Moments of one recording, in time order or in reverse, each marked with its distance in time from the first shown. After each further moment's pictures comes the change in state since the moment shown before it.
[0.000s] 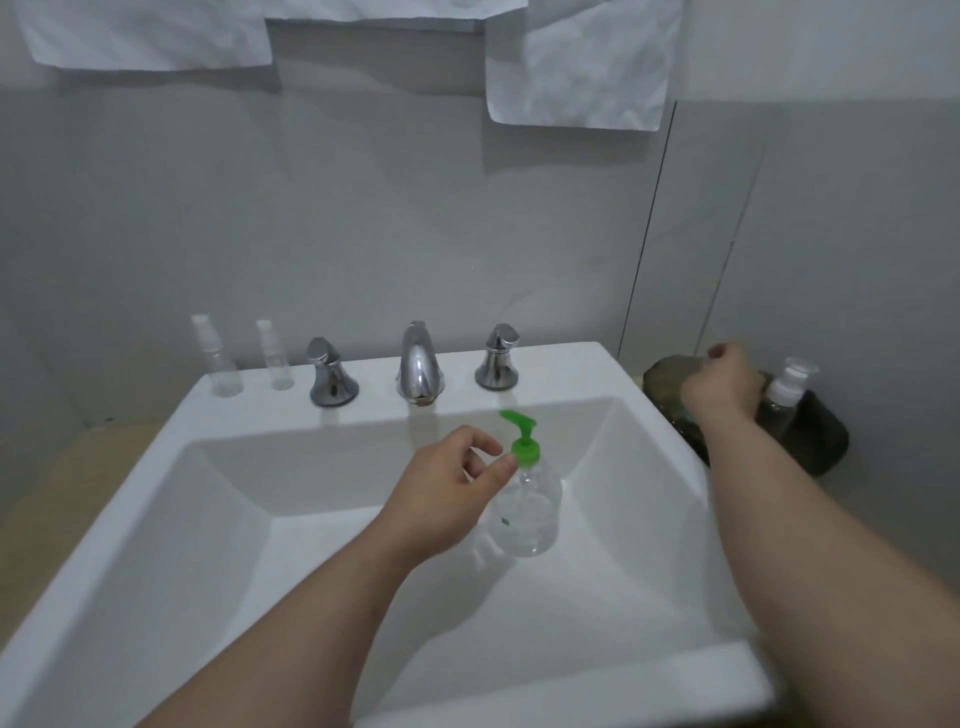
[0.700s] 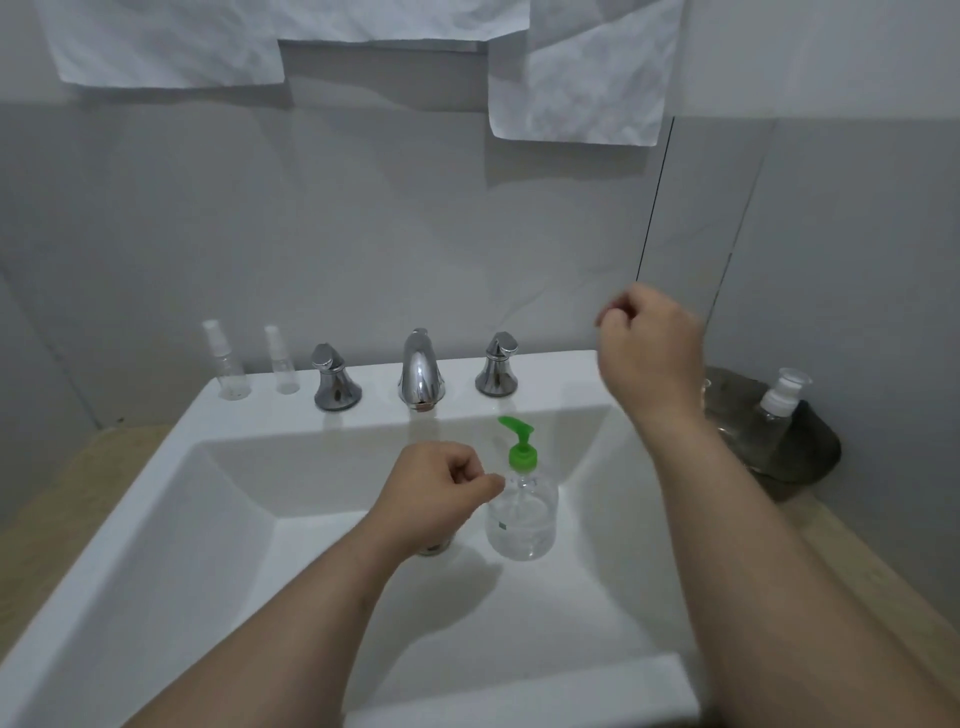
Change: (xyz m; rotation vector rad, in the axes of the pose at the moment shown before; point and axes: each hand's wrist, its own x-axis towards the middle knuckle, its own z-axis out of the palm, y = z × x) left_hand -0.002 0.005 -0.006 -0.037 0.020 -0.038; right_hand -0.098 -0.087 -0.024 0.152 0.068 -0.548
